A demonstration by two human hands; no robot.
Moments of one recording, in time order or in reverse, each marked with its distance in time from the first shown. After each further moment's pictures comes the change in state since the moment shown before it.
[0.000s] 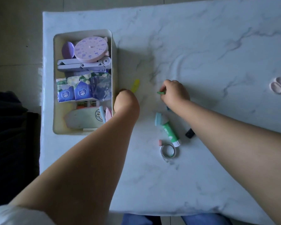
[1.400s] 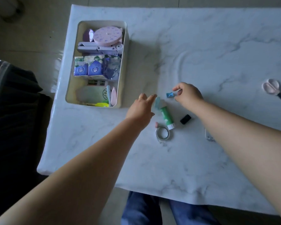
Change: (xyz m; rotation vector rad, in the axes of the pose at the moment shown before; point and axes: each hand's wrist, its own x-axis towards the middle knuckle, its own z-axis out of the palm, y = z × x) left_hand -0.094 -0.015 0.050 -0.149 0.215 0.567; right_hand -0.064 0.046 -0.027 0.095 -0.100 0.009
